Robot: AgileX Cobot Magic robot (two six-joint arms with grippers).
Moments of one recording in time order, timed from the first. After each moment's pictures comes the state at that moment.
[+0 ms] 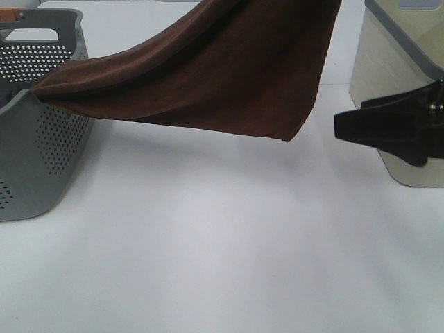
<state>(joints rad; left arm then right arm) -0.88 2.06 -2.41 0.03 0.76 0.03 0.01 1.07 -0.50 1.39 0.77 -1.56</state>
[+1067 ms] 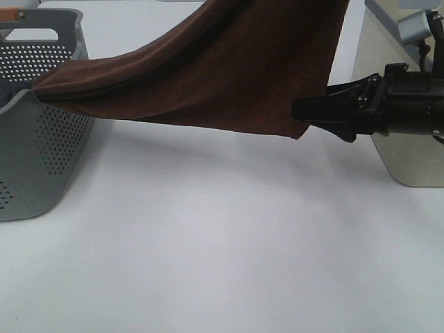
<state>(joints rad) -0.88 2.06 -2.41 0.01 0.73 0.02 0.01 1.62 -0.65 1.74 0.91 -2.12</state>
